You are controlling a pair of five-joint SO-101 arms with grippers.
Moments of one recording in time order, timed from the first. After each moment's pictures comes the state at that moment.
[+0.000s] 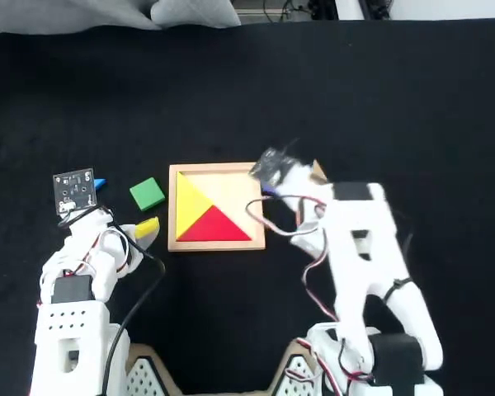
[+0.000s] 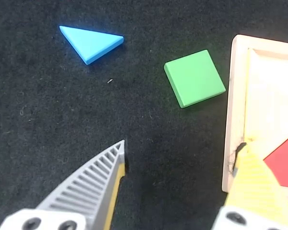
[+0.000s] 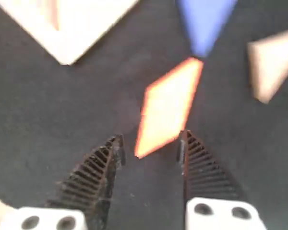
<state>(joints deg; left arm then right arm) -10.9 -66.5 84.1 41.5 4.7 -4.8 -21.1 48.6 63.1 52.1</state>
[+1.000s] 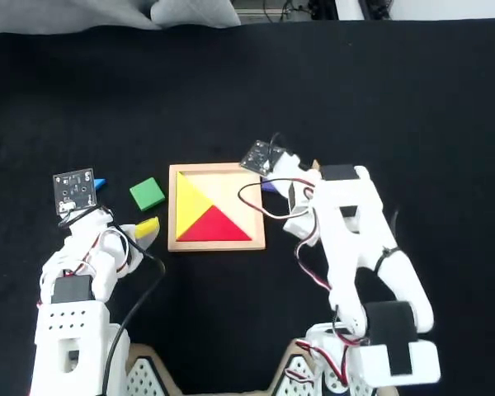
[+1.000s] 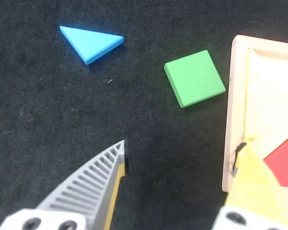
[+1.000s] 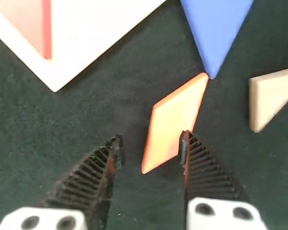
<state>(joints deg) -10.9 -66.5 84.1 41.5 4.7 -4.7 -10.0 40.0 61.4 51.5</state>
